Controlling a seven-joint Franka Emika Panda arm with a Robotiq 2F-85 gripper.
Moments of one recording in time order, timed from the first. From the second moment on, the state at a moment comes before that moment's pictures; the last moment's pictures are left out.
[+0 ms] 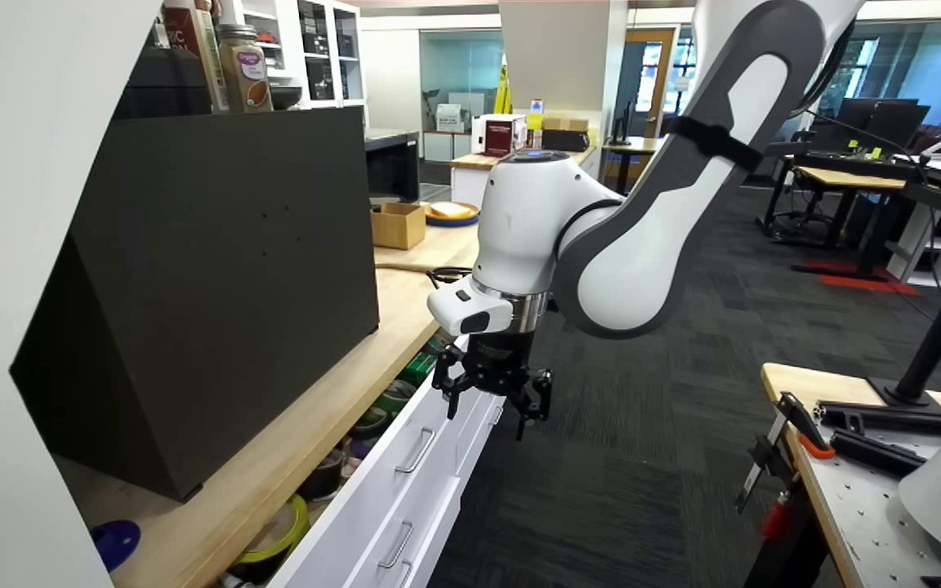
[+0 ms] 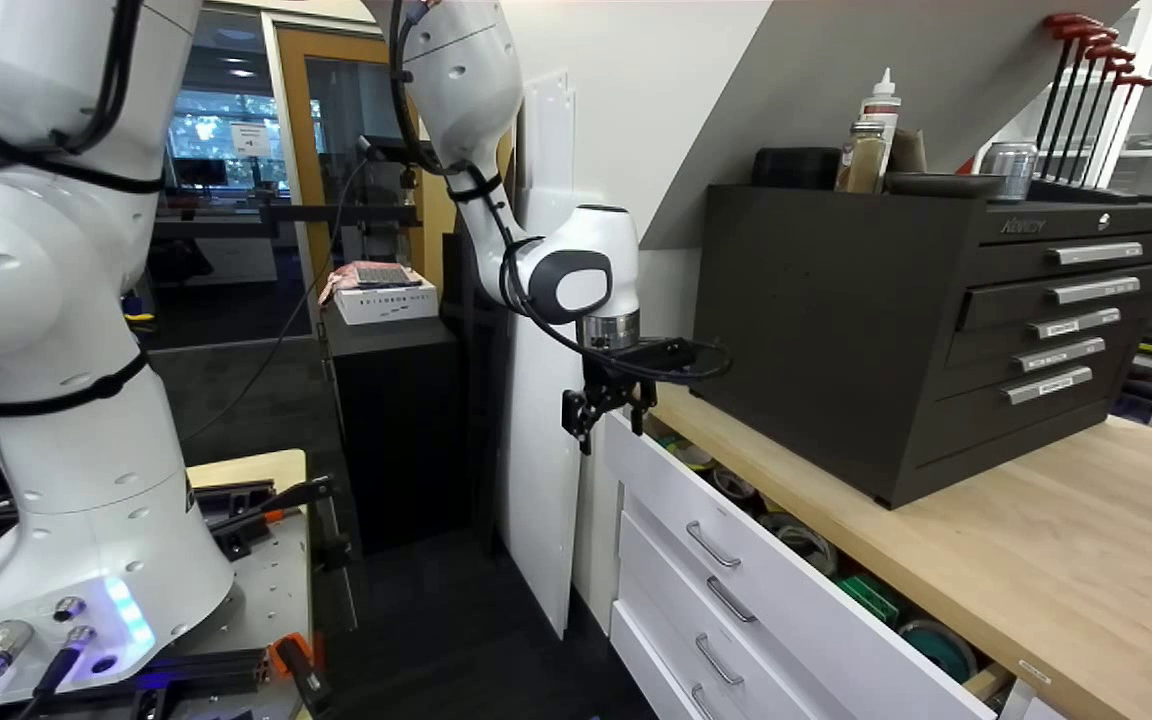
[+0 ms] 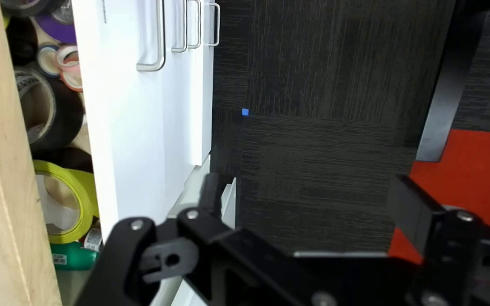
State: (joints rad) arm -0.01 0.41 0.09 -2.29 -0.10 2.83 -1.46
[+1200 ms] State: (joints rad) arm -0.02 0.55 0.08 -2.18 -0.18 2.83 -1.40
